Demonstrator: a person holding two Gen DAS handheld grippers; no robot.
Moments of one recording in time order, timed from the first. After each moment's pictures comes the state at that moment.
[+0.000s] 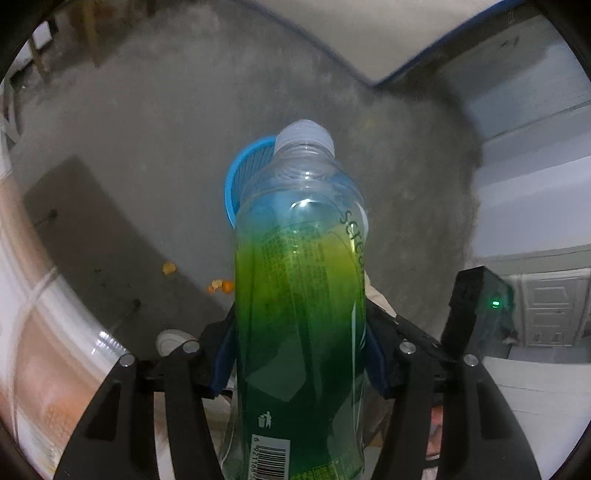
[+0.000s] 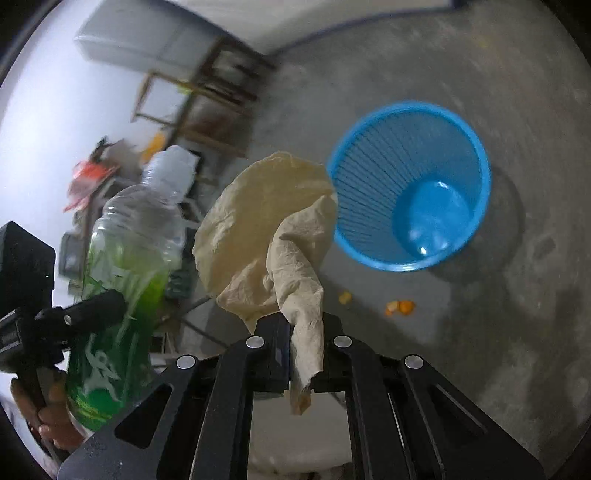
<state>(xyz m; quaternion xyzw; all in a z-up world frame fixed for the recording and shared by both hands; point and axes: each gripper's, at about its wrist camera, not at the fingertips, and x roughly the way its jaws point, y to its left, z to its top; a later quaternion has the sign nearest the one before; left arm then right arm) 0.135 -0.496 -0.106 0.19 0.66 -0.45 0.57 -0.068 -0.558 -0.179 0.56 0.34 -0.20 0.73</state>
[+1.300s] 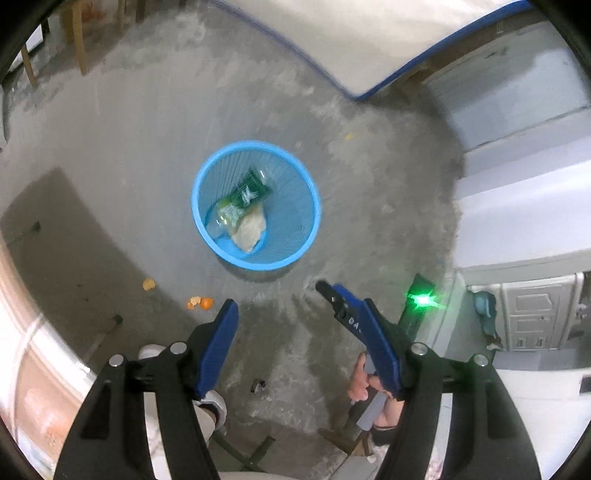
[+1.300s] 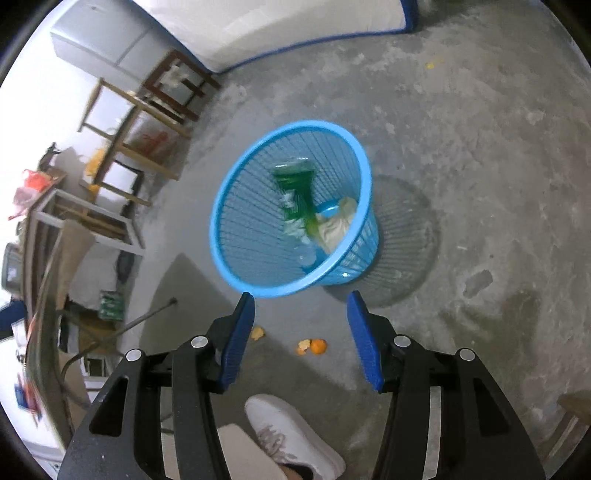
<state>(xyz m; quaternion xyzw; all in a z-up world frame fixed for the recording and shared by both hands) 0.123 -0.494 -0.059 0.14 0.63 -0.49 0.59 -0.108 -0.583 -0.200 0.48 0.36 -0.31 0.74</state>
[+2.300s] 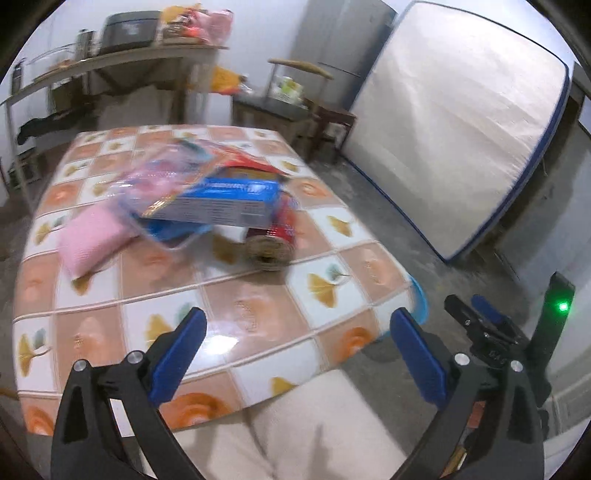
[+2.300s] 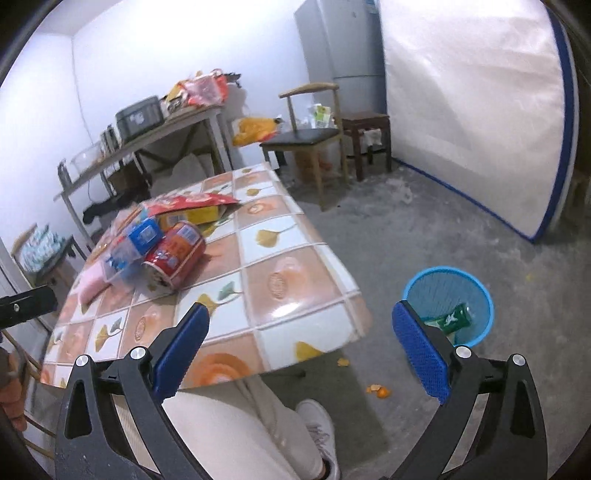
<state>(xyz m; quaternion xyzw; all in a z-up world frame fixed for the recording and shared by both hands) 0.068 -0.064 0.037 -0.01 0.41 -0.30 0.86 -0.003 -0.316 0.008 0.14 0.31 -0.17 0.93</state>
